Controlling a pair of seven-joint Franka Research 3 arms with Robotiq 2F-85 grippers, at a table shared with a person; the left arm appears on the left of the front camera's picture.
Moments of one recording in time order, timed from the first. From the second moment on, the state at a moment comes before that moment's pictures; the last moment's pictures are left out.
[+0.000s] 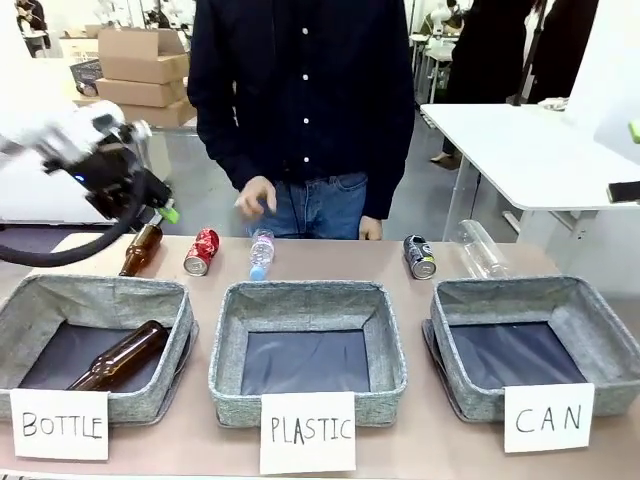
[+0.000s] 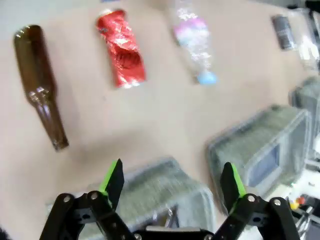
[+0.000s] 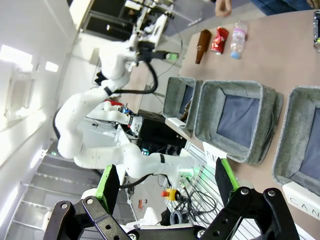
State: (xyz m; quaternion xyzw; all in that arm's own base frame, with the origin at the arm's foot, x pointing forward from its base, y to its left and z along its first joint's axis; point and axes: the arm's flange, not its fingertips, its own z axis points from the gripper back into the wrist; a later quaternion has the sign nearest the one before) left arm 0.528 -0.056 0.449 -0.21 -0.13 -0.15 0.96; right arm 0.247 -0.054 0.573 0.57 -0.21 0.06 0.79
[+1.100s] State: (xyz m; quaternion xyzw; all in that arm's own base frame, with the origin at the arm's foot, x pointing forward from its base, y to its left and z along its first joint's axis) left arm 0.670 -0.092 0.326 -0.11 -0.07 -0.08 0.99; right arm 0.247 -0.054 0.573 0.57 -0.21 0.06 0.79
